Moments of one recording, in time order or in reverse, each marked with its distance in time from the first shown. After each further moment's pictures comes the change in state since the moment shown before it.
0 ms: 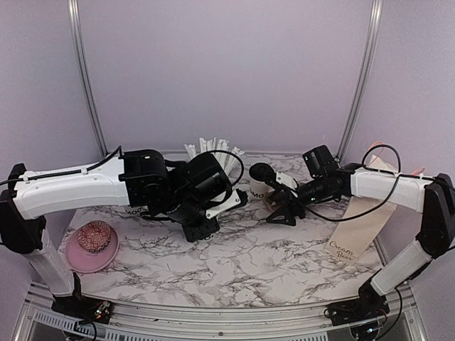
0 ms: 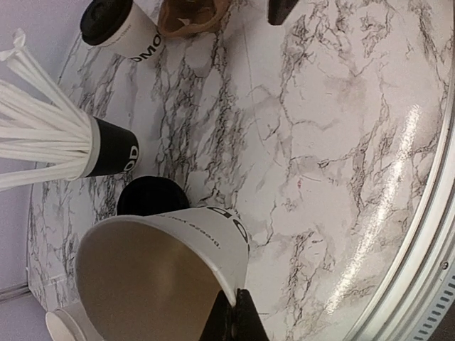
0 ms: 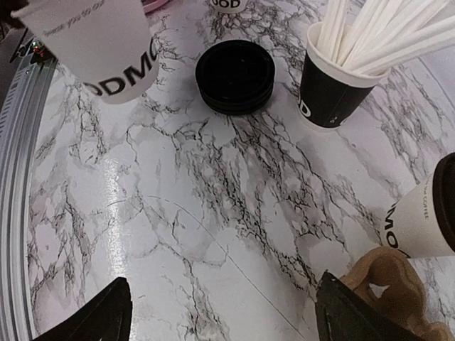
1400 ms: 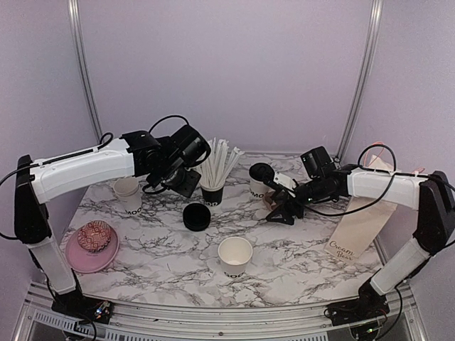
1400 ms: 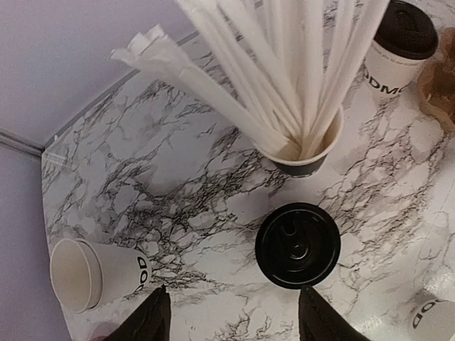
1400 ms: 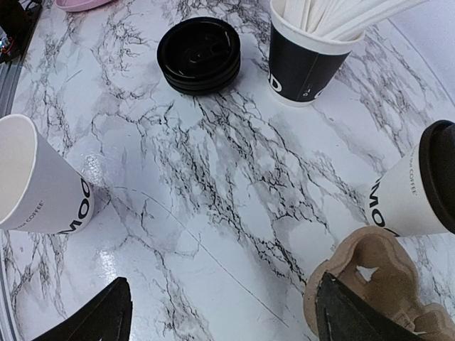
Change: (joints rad) left arm 0.274 0.067 0.001 0.130 -0.229 -0.372; right arm -0.003 0.034 0.000 0.039 0.108 0.045
